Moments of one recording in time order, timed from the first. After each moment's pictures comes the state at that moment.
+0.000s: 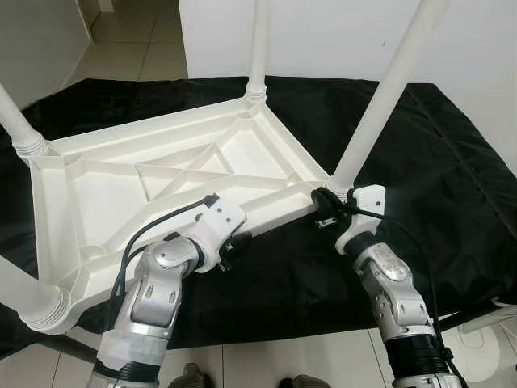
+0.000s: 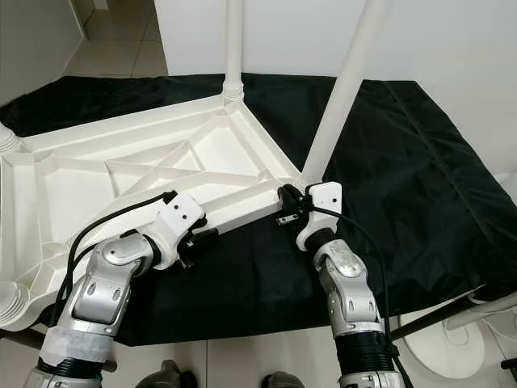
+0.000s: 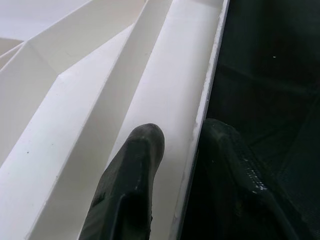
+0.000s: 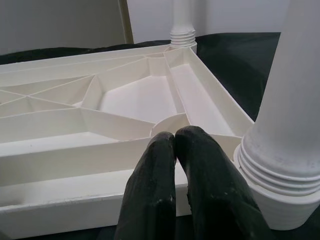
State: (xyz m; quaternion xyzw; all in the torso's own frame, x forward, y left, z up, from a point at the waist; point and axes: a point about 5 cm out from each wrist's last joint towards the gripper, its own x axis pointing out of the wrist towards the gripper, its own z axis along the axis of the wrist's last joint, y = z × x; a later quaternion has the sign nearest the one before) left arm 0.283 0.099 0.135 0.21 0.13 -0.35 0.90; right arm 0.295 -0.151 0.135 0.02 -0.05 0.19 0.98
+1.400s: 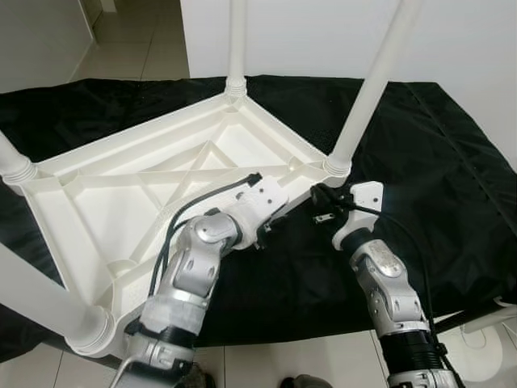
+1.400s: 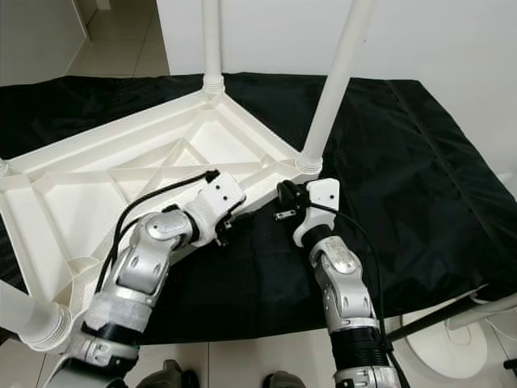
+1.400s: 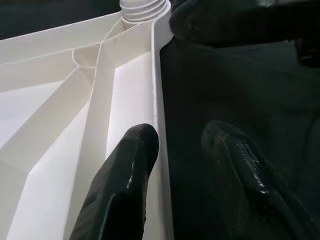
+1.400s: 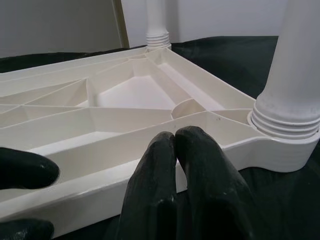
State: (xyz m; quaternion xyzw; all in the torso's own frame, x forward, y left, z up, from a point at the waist) left arm 0.296 0.047 0.160 0.21 0.04 -0.41 0.89; right arm 0.299 -0.146 0.137 0.03 -0.06 0.18 0.98
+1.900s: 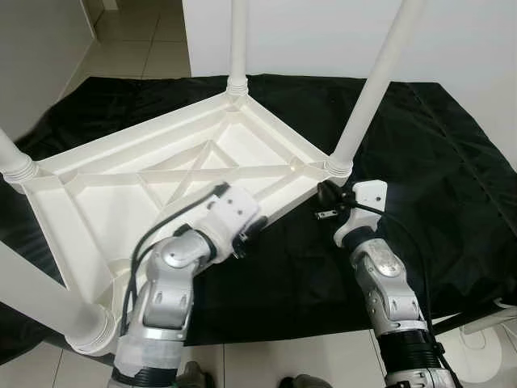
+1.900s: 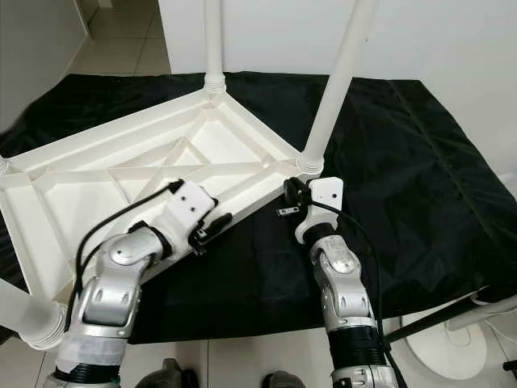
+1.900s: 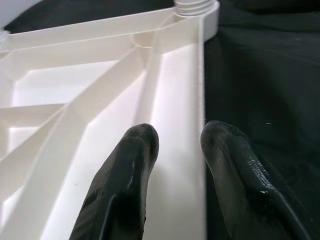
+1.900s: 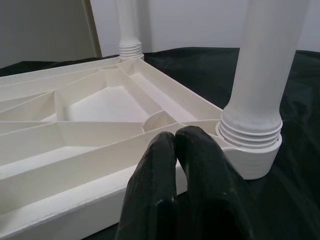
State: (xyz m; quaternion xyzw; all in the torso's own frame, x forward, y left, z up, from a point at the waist) left arm 0.278 0.086 0.163 0.18 0.03 -0.34 0.92; right arm 0.302 -0.149 0.141 0.02 -0.08 0.11 0.99
